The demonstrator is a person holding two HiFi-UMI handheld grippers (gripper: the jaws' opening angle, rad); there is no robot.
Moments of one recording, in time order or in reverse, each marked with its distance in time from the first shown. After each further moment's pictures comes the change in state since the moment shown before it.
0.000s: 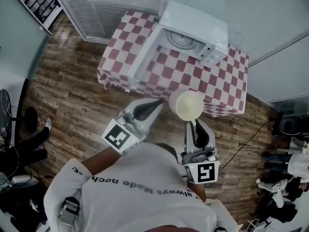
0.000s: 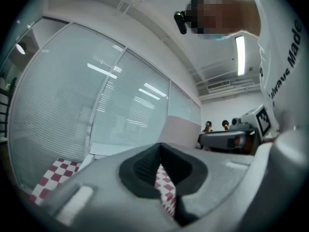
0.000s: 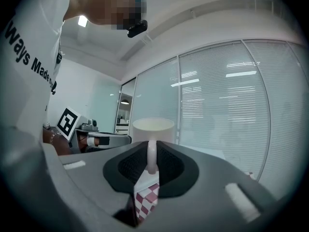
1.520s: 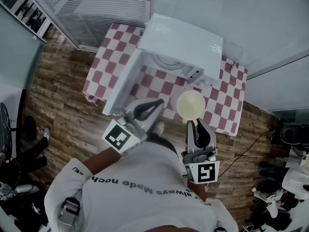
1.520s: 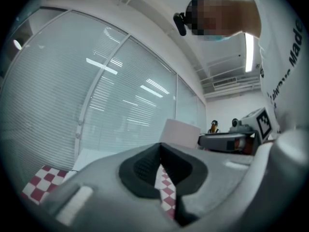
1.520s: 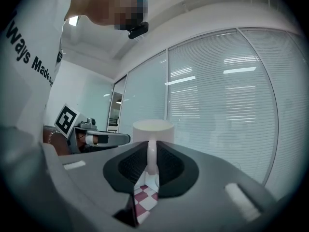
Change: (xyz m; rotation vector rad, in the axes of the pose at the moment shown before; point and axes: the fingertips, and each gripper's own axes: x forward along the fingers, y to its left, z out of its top) left arm 0.218 0.114 0.000 0.009 0.012 0.006; right arm 0.134 -0.208 -0.014 0.012 -0.006 -0.010
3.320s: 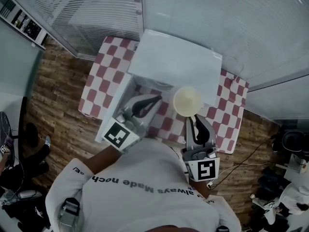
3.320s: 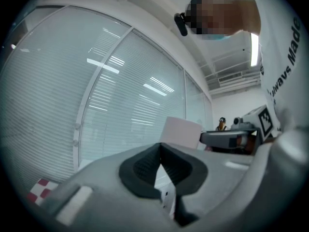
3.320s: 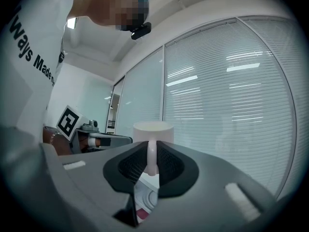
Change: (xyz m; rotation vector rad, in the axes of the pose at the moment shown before) left arm 0.118 0.111 0.008 0.017 0.004 0.042; right arm 0.125 -0.103 0.005 0.010 -0.052 0.038
